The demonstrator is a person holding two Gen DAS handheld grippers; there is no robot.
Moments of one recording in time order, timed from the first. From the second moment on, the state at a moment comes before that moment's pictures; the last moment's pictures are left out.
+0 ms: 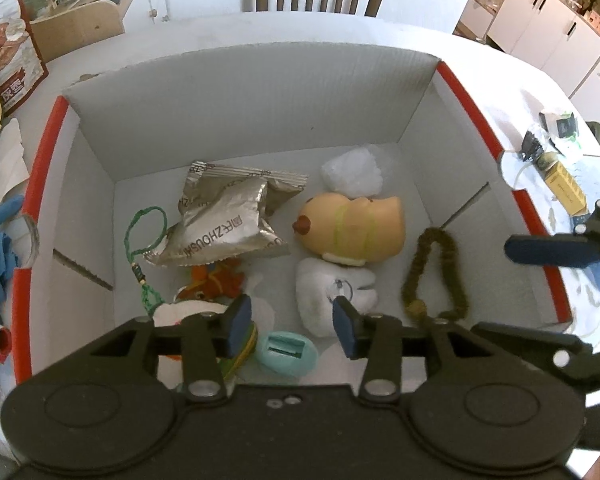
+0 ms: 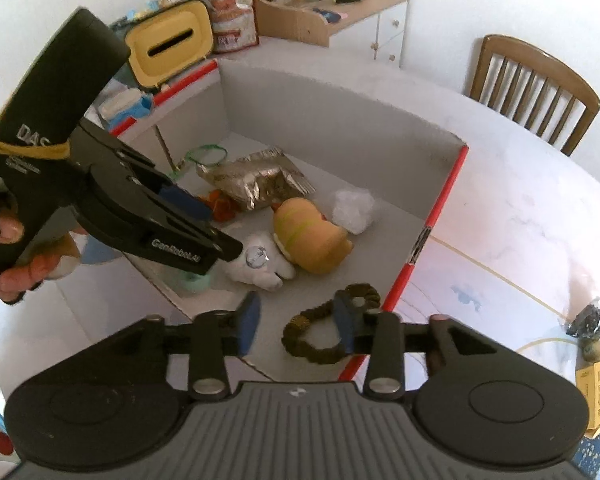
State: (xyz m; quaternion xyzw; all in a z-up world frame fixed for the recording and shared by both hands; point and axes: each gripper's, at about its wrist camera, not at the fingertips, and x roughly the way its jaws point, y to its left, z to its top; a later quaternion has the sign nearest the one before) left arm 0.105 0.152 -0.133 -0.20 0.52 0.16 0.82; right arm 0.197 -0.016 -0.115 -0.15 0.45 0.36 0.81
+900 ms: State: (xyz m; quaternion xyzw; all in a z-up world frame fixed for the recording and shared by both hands) left arm 0.097 0.071 -0.060 -0.19 0.44 0.16 0.86; right arm 0.155 -0.104 -0.076 -0.11 0.44 0.36 0.81
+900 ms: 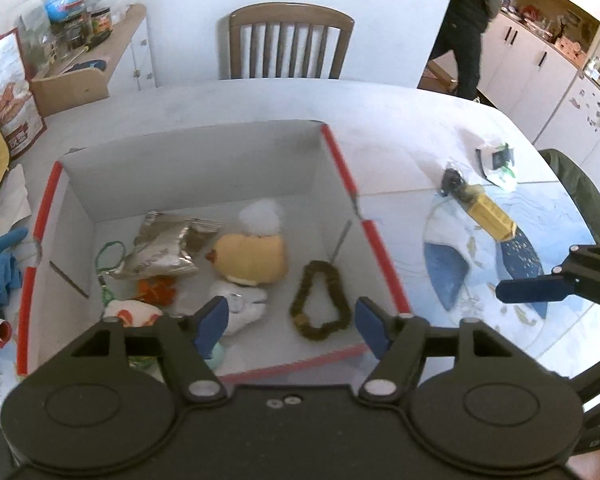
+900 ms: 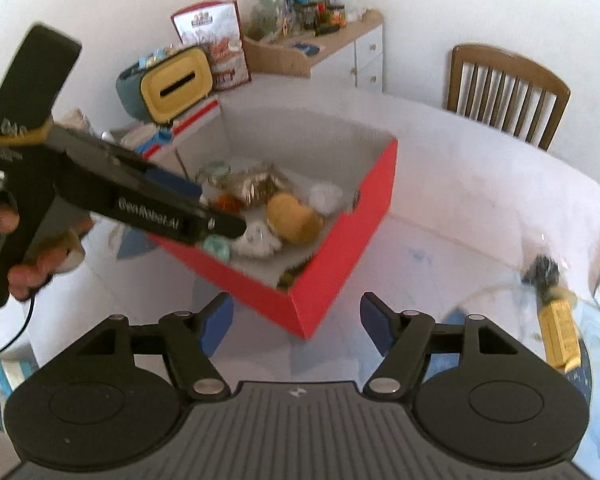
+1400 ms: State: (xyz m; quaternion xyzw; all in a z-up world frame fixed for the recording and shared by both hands) left arm 0.127 0.021 -0.053 -0.18 0.44 0.19 0.86; right arm 0.151 -0.162 -0.082 -0.15 0.47 0.37 0.79
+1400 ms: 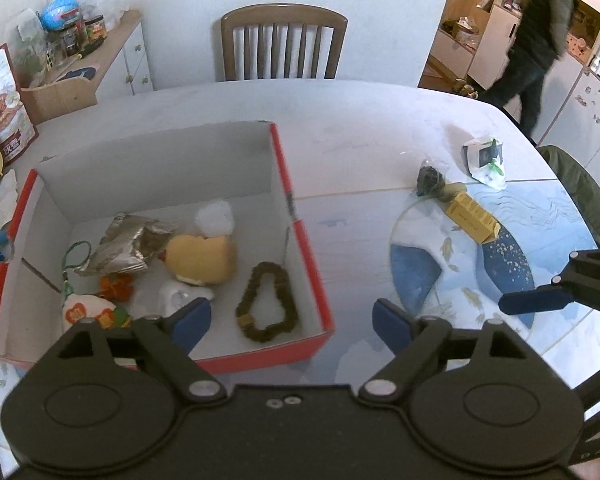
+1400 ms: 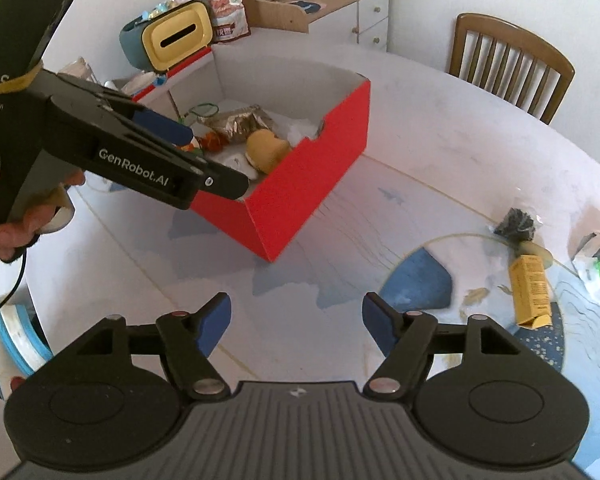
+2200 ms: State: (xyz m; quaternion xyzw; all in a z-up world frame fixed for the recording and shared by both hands) left arm 0.299 -0.015 -0.053 -0.20 0.44 0.21 0.85; right arm 0.229 -0.264 -0.110 -0.15 0.48 0.34 0.79
